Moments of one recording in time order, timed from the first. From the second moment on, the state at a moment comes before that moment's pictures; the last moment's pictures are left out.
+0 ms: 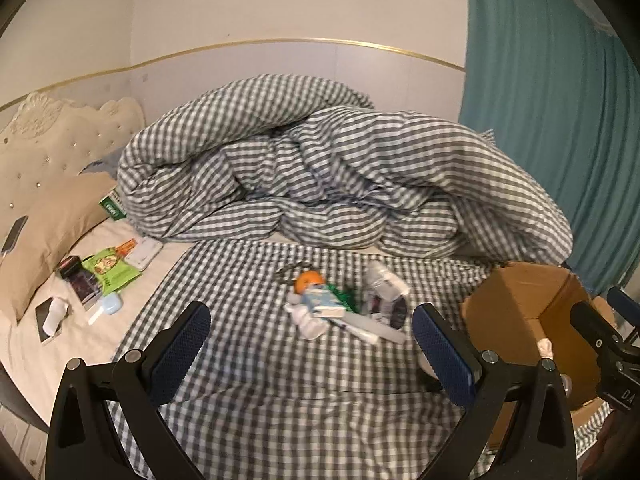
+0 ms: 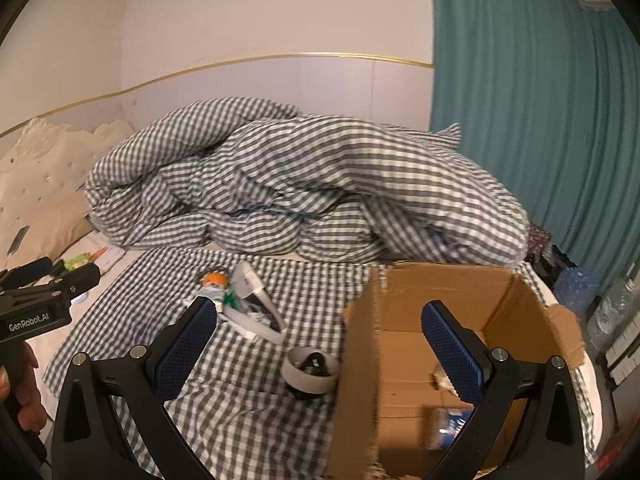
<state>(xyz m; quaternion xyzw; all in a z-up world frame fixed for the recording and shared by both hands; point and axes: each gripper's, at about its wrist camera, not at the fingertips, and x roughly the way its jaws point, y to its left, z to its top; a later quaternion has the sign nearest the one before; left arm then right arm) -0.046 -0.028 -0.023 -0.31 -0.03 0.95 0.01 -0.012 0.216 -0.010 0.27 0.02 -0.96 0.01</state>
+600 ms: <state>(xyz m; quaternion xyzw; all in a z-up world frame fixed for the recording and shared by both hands) -0.089 -0.072 -0.073 -0.36 -0.03 0.93 -0.01 -0.106 0.143 -0.073 0.33 0.06 -0.94 0.06</state>
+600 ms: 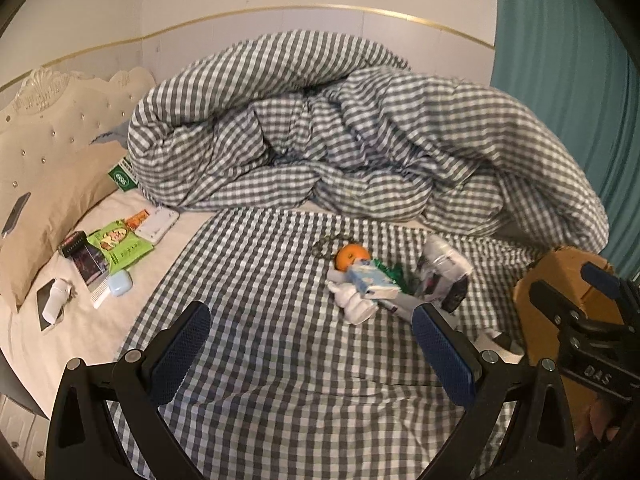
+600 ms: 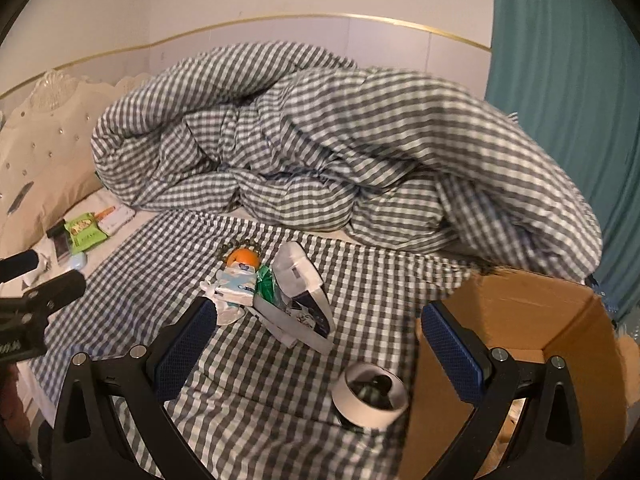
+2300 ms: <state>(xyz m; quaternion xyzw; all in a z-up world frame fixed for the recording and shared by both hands) -0.247 0.007 -0.204 -0.45 0.00 0.89 0.05 -0.207 0.159 -0.143 0.36 -0.03 -0.93 0.08</state>
